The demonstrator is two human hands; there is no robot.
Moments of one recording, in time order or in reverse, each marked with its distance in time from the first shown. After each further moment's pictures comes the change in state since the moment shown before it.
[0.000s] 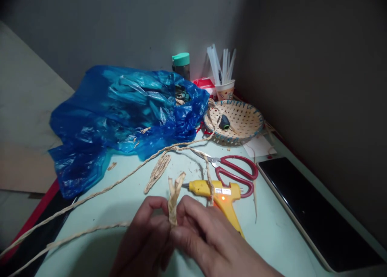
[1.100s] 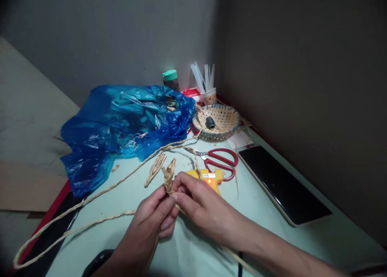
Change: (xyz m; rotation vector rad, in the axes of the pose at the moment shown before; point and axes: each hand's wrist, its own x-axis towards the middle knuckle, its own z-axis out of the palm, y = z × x) left_hand 0.008 0.010 0.000 0.142 -0.210 0.032; right_hand 0.003 0.005 -0.003 0.108 -0.032 -0.187
